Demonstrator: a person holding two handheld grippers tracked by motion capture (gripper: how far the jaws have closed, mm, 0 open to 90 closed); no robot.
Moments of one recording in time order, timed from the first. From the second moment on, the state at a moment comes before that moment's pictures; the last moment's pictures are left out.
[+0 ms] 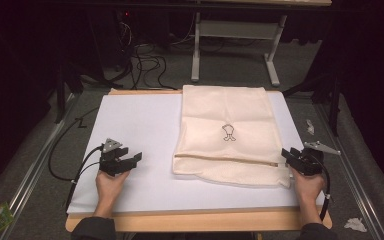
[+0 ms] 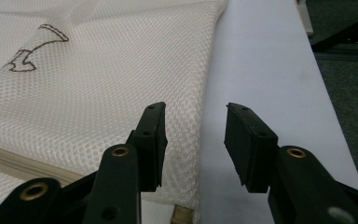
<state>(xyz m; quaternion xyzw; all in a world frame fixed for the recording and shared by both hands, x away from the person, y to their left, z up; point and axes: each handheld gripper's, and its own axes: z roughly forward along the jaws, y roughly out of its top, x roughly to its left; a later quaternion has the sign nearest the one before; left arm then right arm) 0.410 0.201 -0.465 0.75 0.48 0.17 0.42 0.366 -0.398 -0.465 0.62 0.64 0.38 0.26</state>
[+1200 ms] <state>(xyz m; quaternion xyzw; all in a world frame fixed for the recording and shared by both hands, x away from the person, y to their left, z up) 0.429 0.114 -0.450 0.79 0.43 0.09 0.43 0.374 -0.394 -0.455 0.63 0.67 0.34 0.19</state>
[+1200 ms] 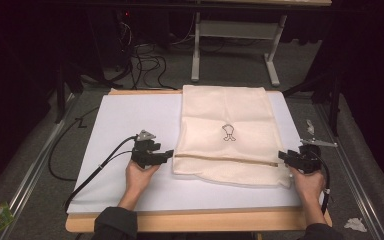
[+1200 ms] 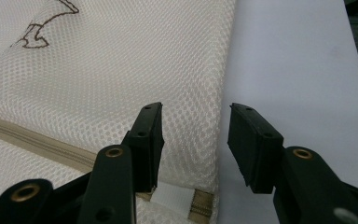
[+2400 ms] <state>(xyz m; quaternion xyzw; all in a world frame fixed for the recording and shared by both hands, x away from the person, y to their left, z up) 0.455 0.062 -0.473 0.82 0.43 0.09 0.37 0.389 -0.390 -0.465 0.64 0.69 0.30 0.17</state>
